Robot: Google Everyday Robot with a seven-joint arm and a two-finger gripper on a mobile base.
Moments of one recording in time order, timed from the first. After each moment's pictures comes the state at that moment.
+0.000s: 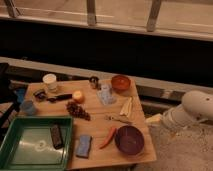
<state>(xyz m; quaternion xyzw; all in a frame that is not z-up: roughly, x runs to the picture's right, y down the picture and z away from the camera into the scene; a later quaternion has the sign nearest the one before) 0.262 0.201 0.678 -0.28 0.18 0.85 0.41</state>
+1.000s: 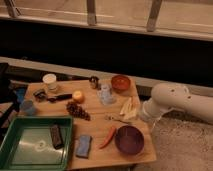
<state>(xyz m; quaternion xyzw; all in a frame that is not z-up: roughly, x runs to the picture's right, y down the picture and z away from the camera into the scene) 0.150 0.170 0.702 -0.31 0.17 0.78 0.51</state>
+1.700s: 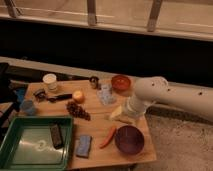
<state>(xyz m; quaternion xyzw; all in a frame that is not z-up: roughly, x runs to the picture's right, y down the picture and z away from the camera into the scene) 0.108 0.158 0.705 -0.32 0.16 0.75 0.56</state>
